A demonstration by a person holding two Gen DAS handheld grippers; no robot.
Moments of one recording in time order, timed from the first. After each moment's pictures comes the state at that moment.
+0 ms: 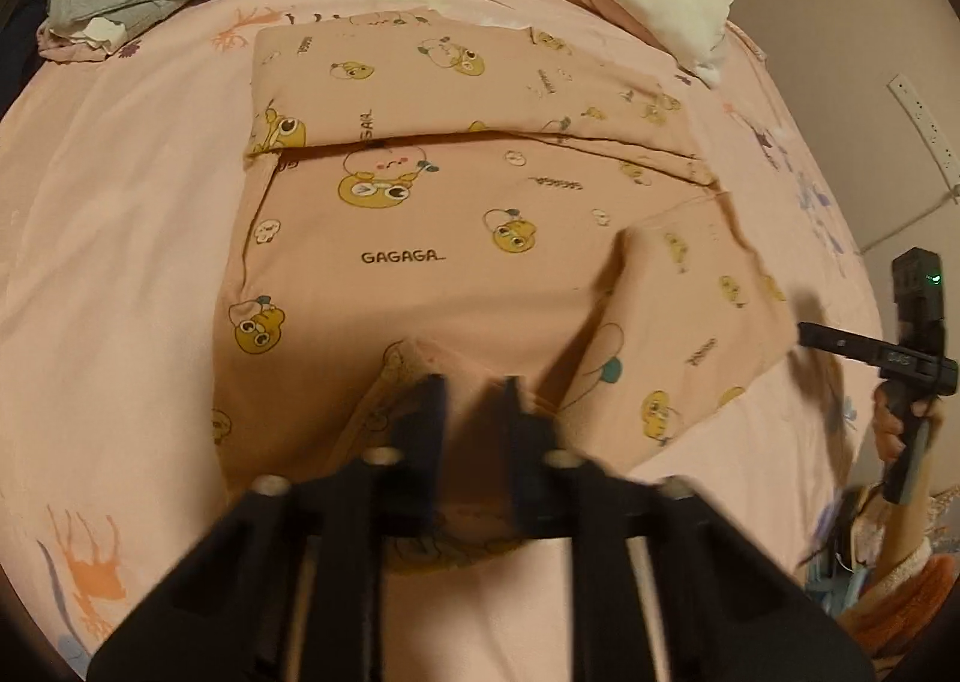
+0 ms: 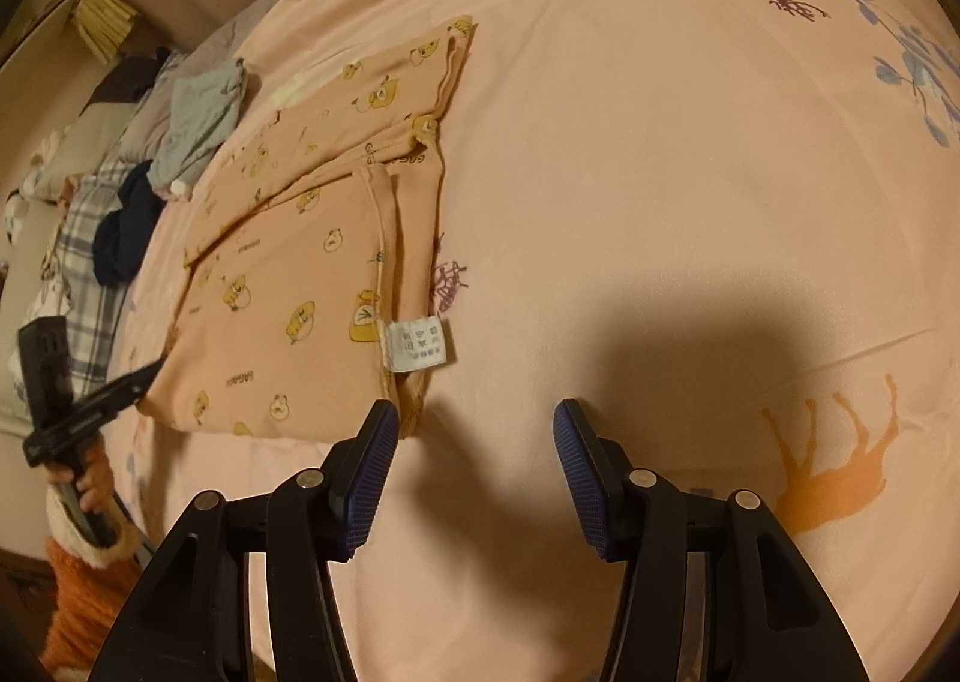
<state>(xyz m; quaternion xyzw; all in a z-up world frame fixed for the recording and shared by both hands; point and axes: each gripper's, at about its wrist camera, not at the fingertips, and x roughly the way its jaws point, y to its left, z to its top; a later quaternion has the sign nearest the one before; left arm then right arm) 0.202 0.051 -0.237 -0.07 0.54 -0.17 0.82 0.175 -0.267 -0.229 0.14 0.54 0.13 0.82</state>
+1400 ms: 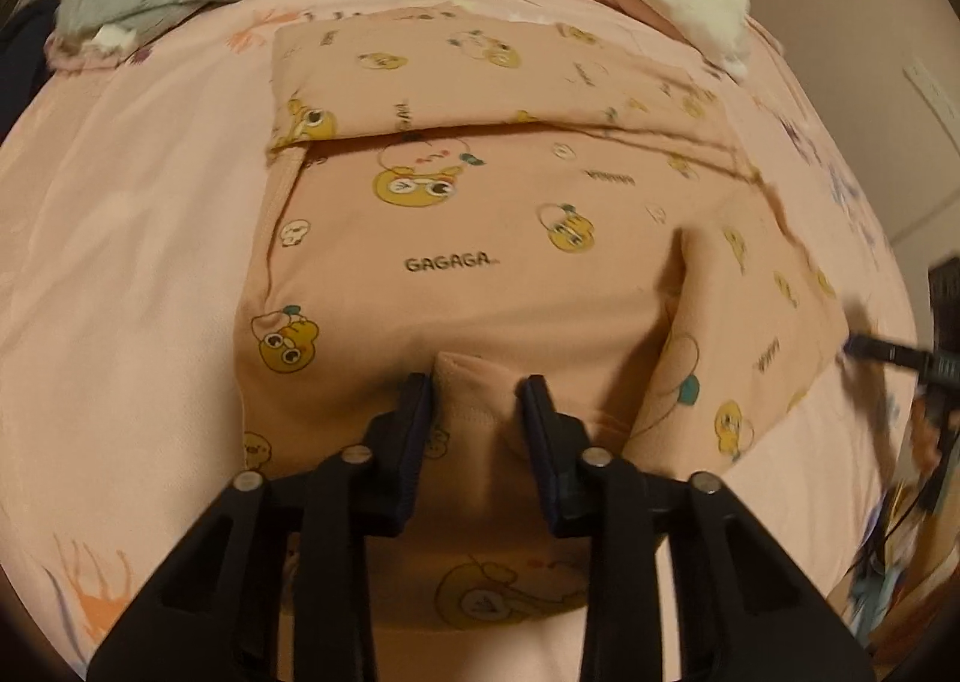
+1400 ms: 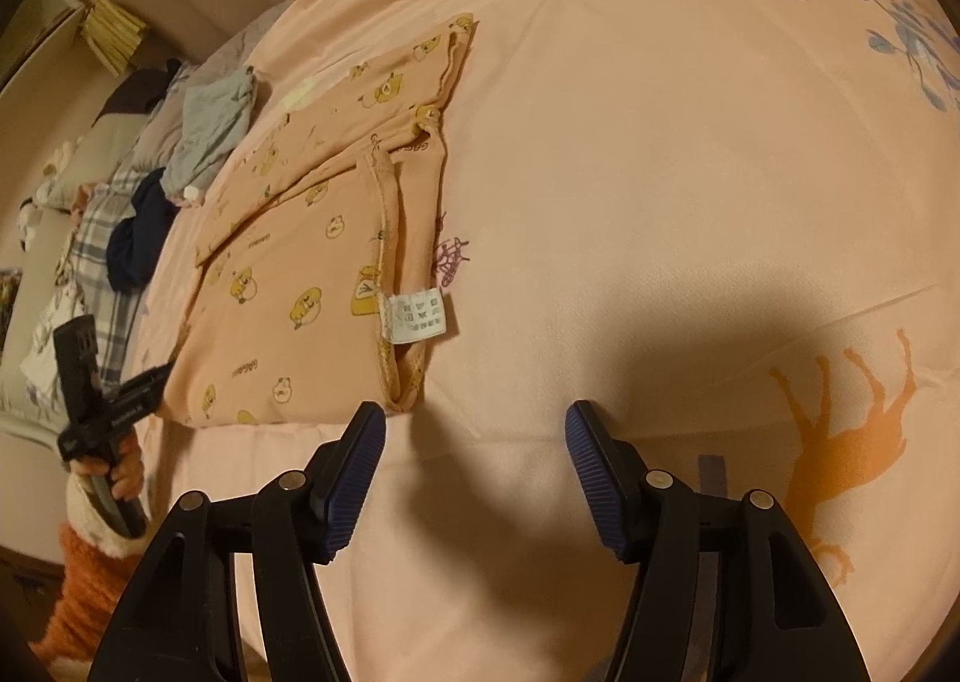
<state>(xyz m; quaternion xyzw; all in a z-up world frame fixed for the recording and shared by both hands) 0.209 0.062 -0.258 -0.05 0.53 -0.14 0.84 0.164 -0.267 -0.239 0.17 0.53 0.14 0.82</state>
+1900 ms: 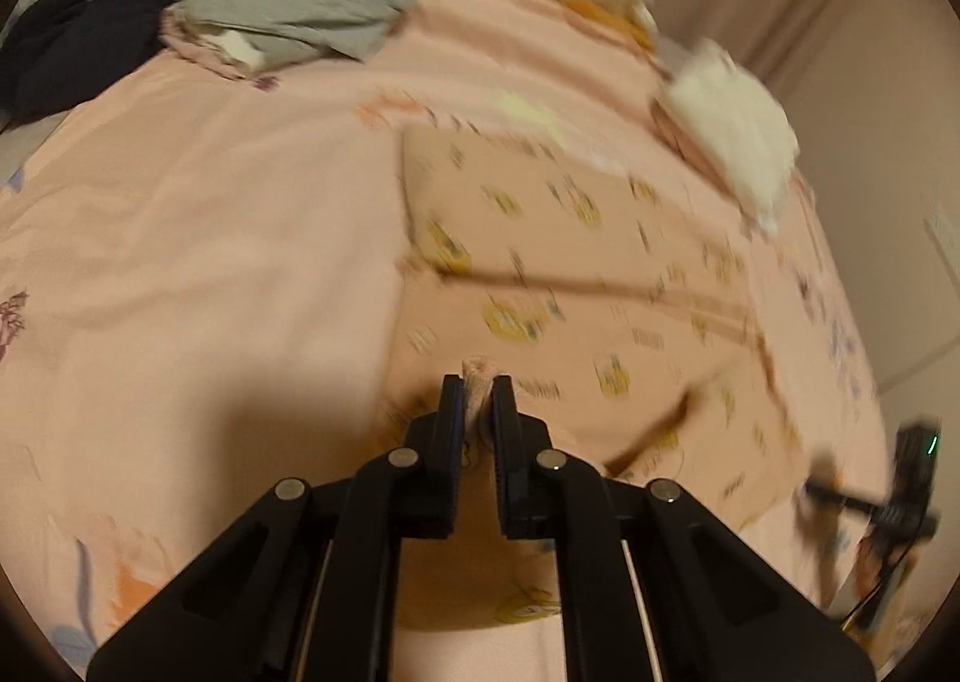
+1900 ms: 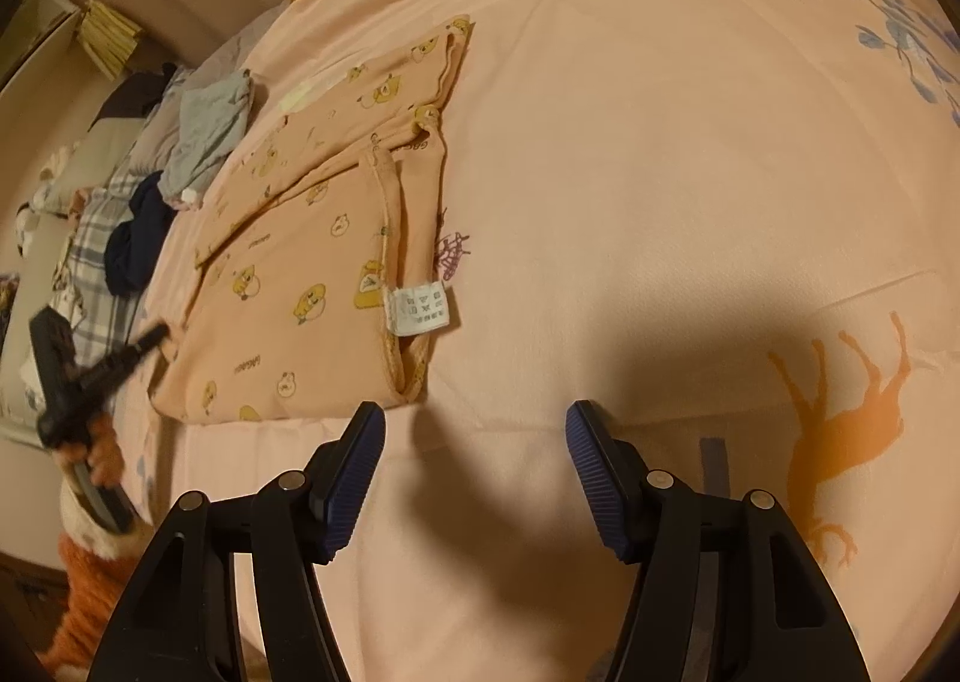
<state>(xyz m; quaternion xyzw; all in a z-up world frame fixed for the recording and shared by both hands) 0.215 0.126 -0.202 -0.17 0.45 -0.07 0.87 0.158 -0.267 -0.237 0.17 0.53 0.14 0.82</state>
